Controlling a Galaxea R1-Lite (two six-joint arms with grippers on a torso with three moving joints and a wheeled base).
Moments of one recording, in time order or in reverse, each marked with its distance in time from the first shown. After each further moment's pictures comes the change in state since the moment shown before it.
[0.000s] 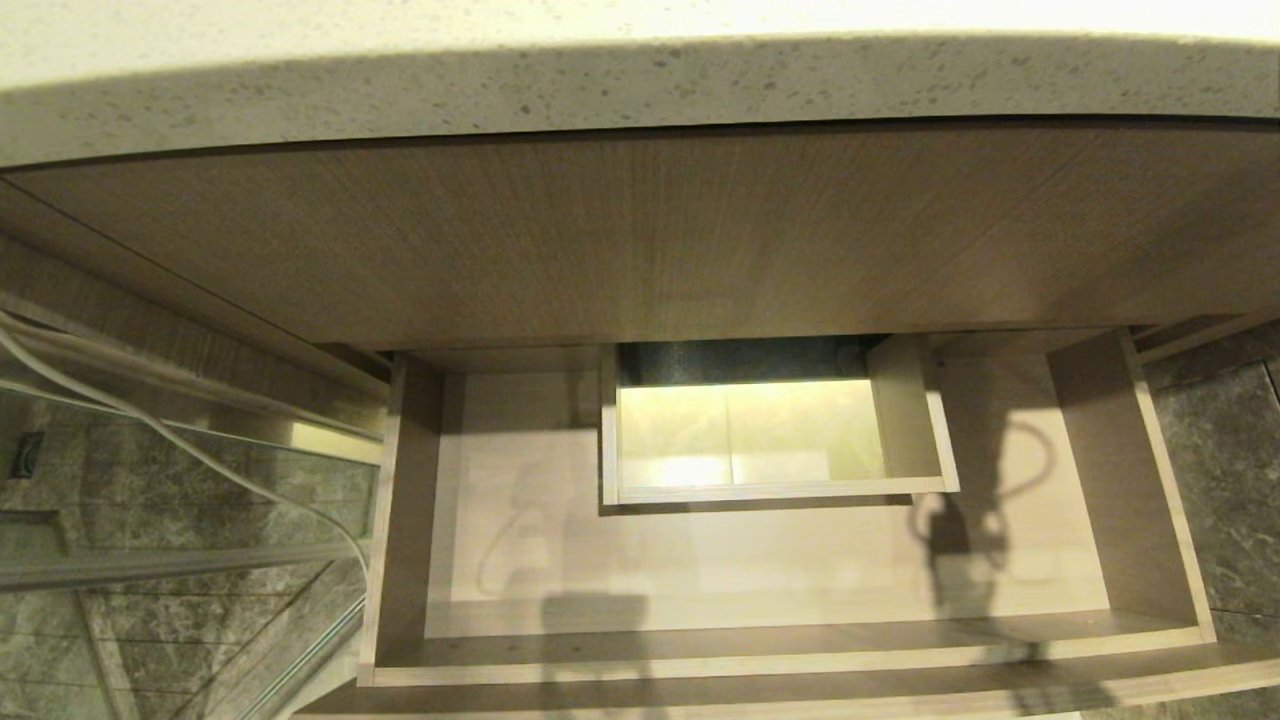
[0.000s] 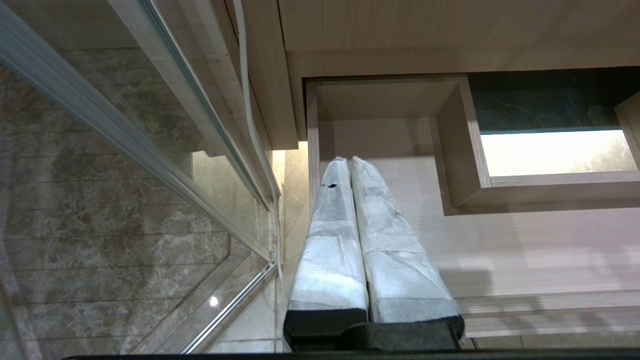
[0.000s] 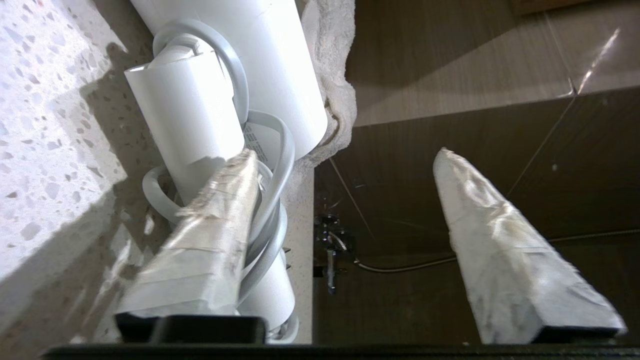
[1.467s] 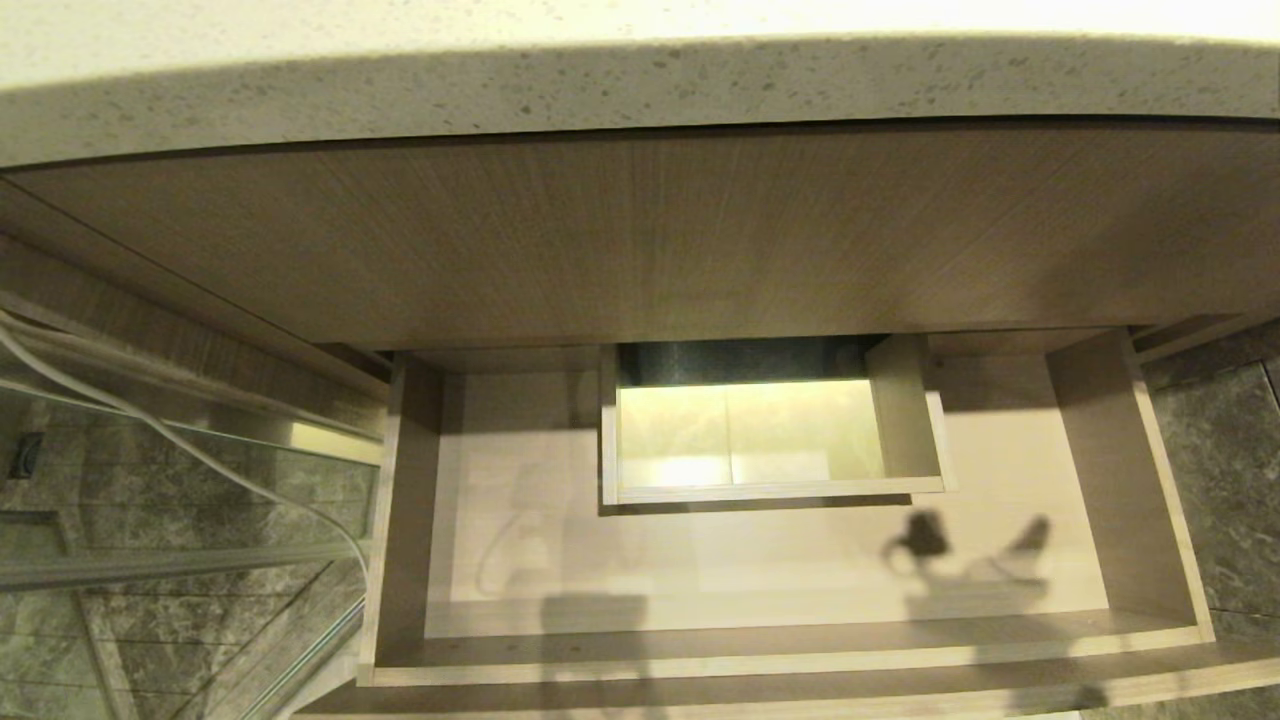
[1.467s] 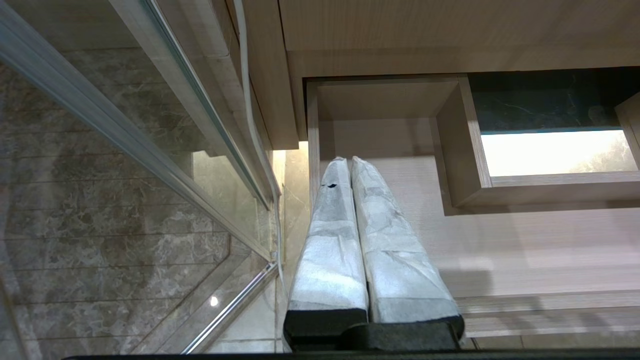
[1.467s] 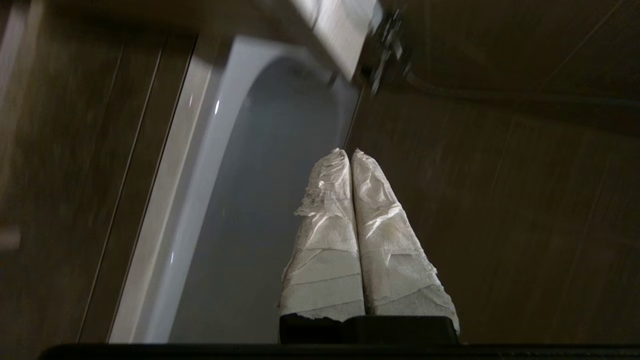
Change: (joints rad) left arm 0.000 0.000 0.000 0.000 0.000 0.001; right arm -0.014 -0.496 0.104 0.878 -0.243 0.006
